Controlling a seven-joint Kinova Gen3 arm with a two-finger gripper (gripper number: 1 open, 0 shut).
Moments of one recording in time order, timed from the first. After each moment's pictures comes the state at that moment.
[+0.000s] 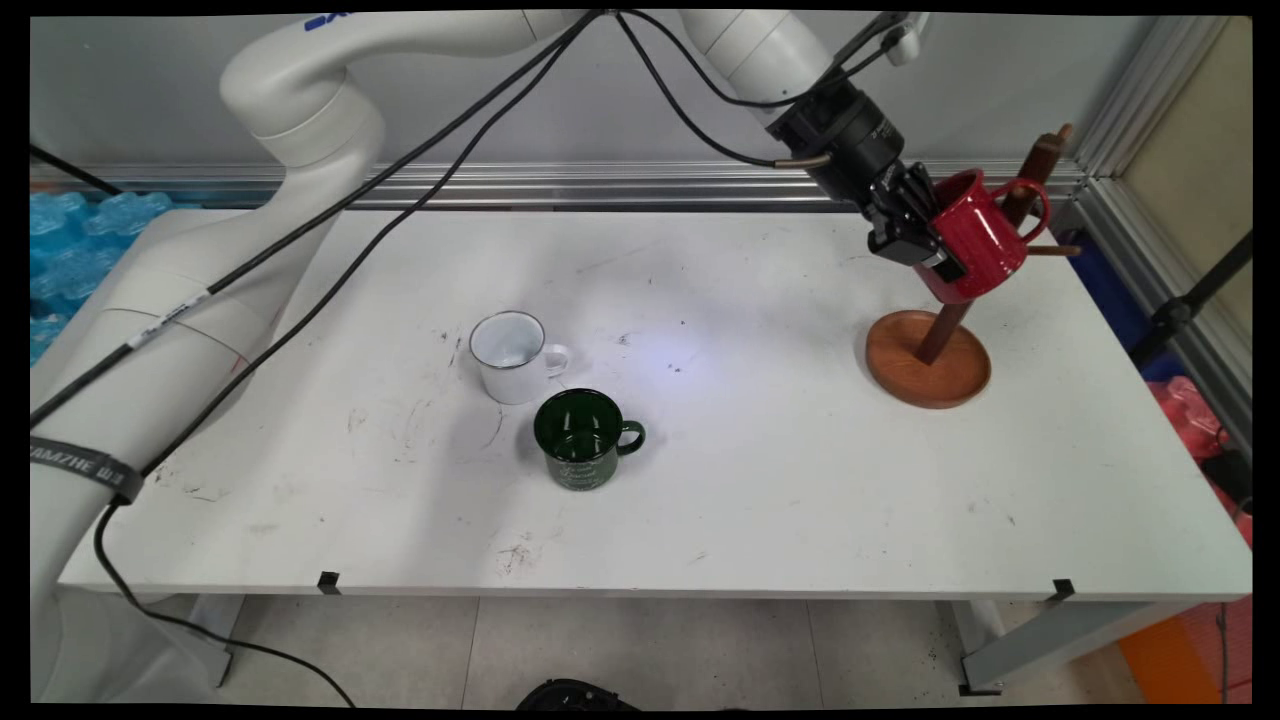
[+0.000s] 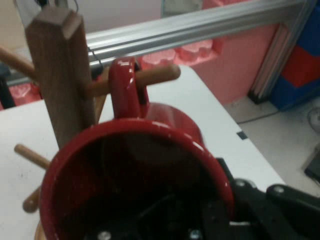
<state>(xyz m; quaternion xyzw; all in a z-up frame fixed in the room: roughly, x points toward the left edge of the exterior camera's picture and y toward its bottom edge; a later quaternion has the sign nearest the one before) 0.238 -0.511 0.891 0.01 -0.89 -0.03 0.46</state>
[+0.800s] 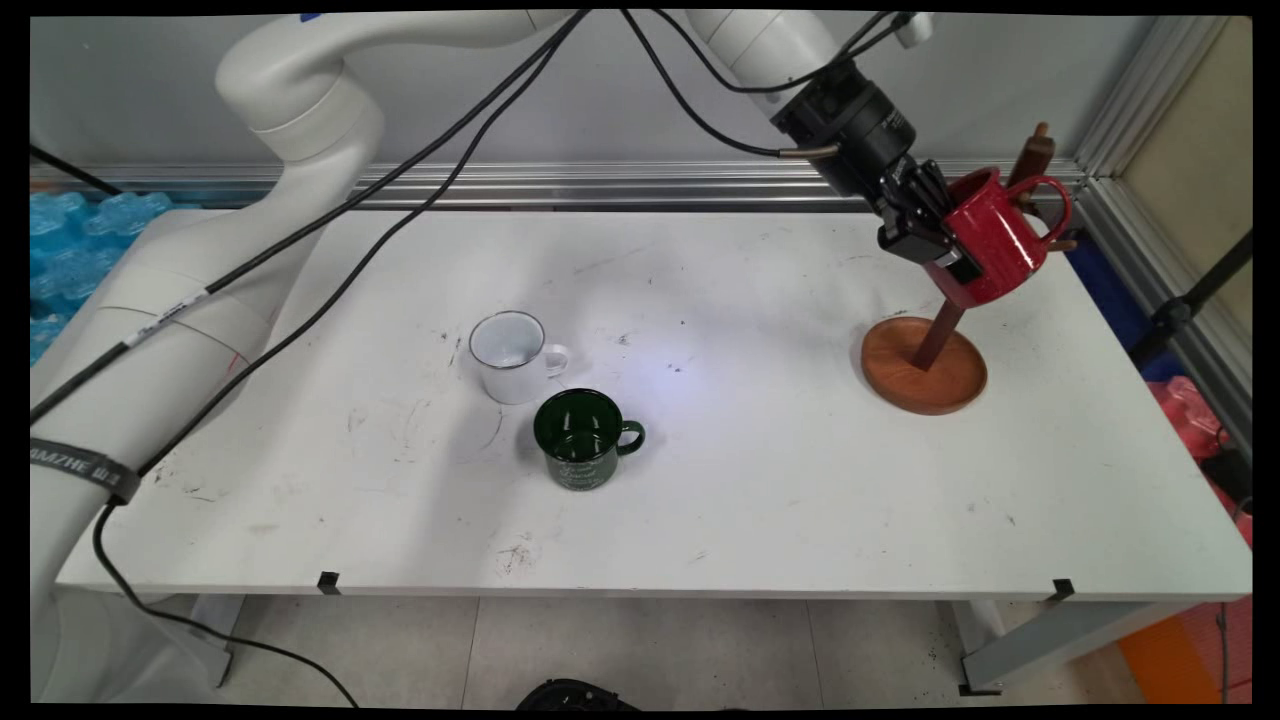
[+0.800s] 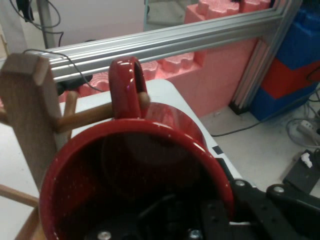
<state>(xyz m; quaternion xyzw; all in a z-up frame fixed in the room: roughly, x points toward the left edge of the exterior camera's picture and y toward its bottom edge) 0.234 -0.499 0.907 0.01 -0.88 -0.05 0.47</state>
